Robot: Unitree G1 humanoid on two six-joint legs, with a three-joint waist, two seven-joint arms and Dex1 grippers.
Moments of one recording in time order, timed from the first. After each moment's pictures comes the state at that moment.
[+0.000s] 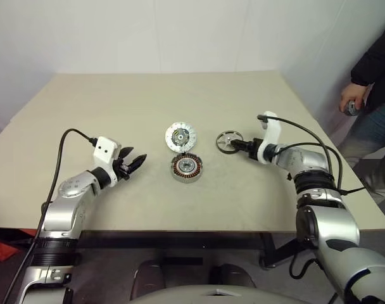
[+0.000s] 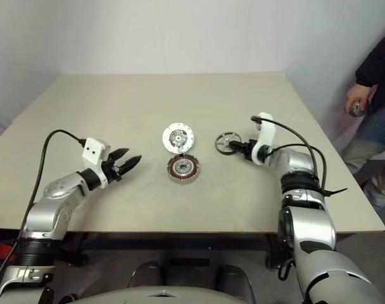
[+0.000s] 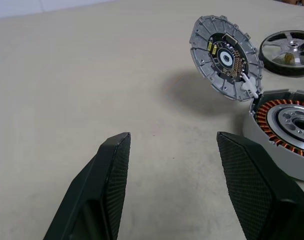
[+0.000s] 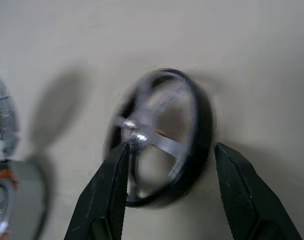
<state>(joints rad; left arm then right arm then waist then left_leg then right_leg) -0.19 0.47 0.11 -0.01 -0.33 0.36 -0.63 -0.80 -0.33 -0.21 0.78 0.29 0.73 0.60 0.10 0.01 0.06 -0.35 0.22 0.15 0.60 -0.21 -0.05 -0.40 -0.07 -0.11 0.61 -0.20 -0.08</state>
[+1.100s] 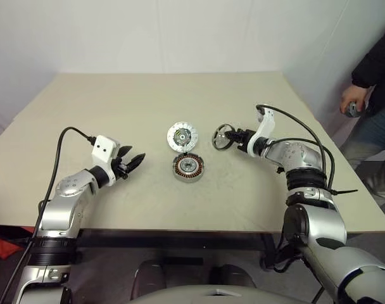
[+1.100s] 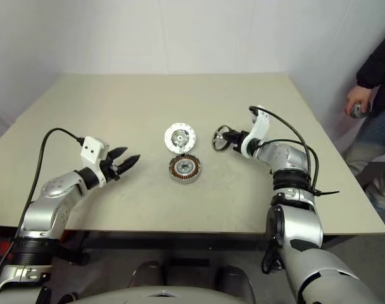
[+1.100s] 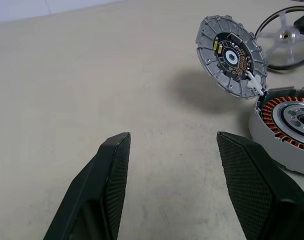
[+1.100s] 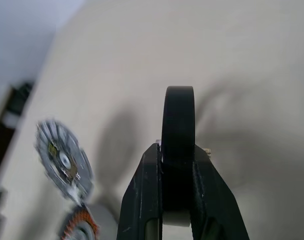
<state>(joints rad) -0.19 0.48 0.11 -0.02 -0.33 0.36 -0.63 -0.86 -0.27 -0.44 0.73 0.51 0.90 0.38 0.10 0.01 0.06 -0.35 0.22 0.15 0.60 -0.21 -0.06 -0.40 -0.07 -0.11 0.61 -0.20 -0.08</state>
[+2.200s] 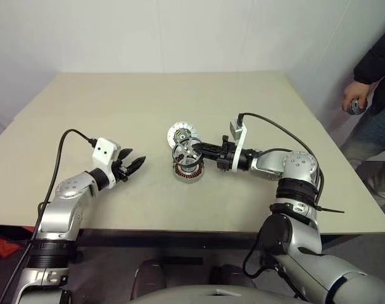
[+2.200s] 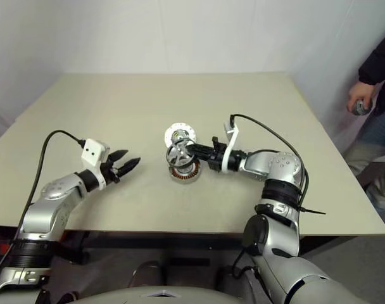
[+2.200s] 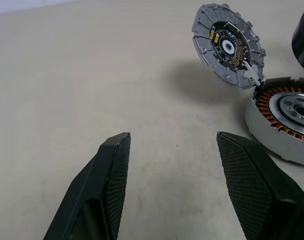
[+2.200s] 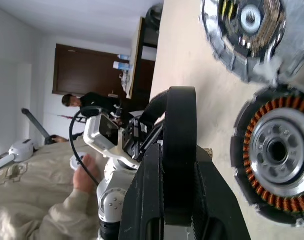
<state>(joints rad) -0.16 0.49 0.10 -0.04 -0.33 0.37 -0.64 -0.74 -0.02 -0.64 0.35 0.84 1.60 0.26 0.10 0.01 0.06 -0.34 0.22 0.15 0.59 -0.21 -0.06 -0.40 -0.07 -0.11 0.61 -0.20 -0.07</state>
